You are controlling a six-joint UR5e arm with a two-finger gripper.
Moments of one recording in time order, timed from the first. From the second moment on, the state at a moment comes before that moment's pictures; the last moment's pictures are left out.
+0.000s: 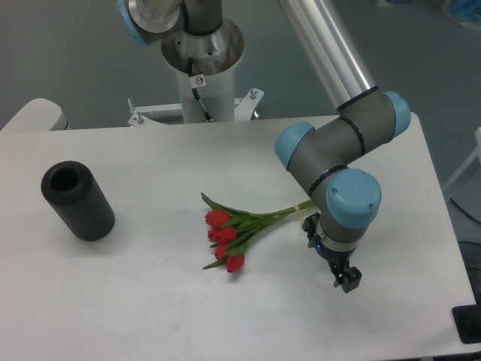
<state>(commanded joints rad) 2.55 -2.21 -1.35 -1.11 1.58 1.64</state>
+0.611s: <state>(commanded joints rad) 2.54 -2.16 -1.43 -1.13 1.59 1.64</state>
